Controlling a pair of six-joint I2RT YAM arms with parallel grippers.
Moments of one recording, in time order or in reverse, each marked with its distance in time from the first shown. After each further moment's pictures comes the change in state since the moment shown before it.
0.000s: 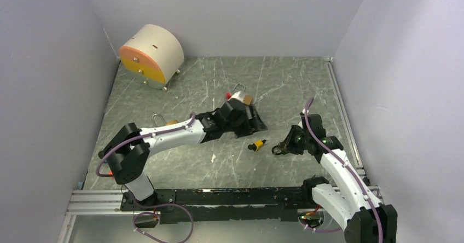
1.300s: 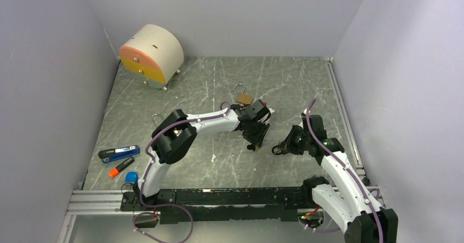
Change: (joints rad) left arm -0.060 0.474 0.570 -0.541 0.101 0.828; right arm 0.000 -0.041 -0.012 0.000 0.004 0.027
